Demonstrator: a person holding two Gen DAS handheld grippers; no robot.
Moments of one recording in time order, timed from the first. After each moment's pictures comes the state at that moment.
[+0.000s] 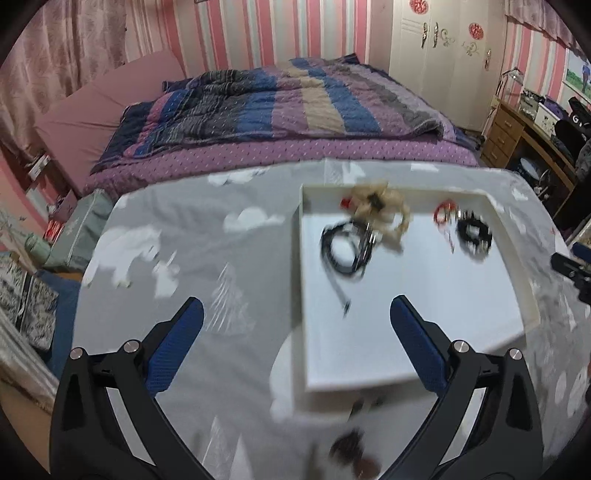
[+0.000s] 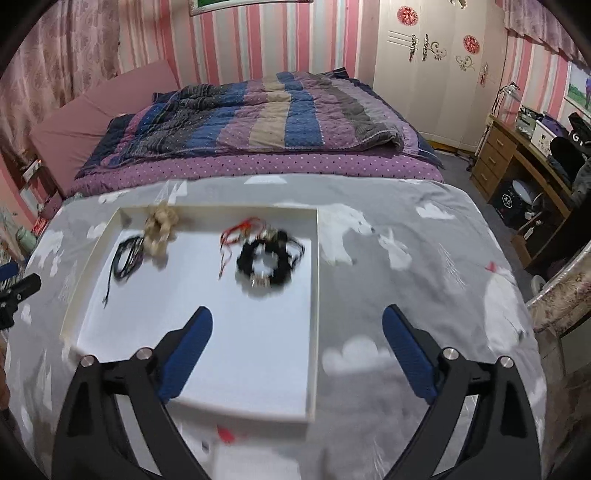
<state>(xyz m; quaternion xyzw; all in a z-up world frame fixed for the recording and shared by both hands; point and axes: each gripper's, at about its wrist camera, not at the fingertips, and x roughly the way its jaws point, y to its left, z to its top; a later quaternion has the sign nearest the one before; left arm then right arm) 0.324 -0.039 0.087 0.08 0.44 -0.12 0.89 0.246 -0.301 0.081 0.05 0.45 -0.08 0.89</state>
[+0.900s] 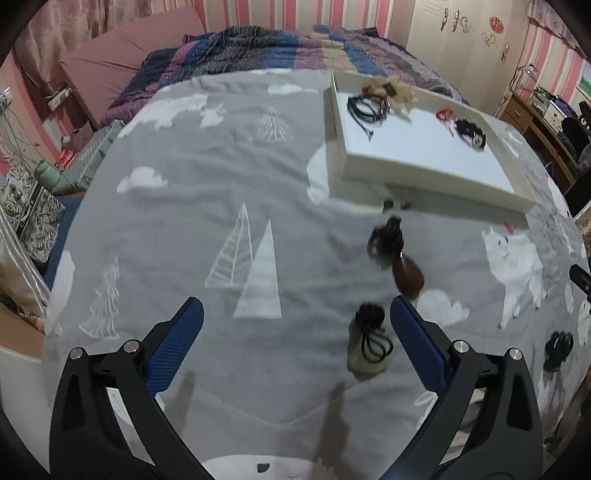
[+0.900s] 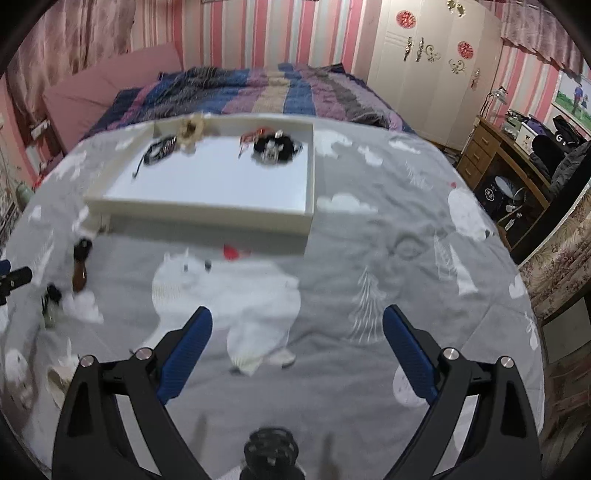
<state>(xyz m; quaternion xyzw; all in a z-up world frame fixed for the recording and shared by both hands) 0.179 0.034 0.013 0.05 0.50 -0.09 0.86 0.082 -0.256 0.040 0.02 0.46 -0.10 0.88</state>
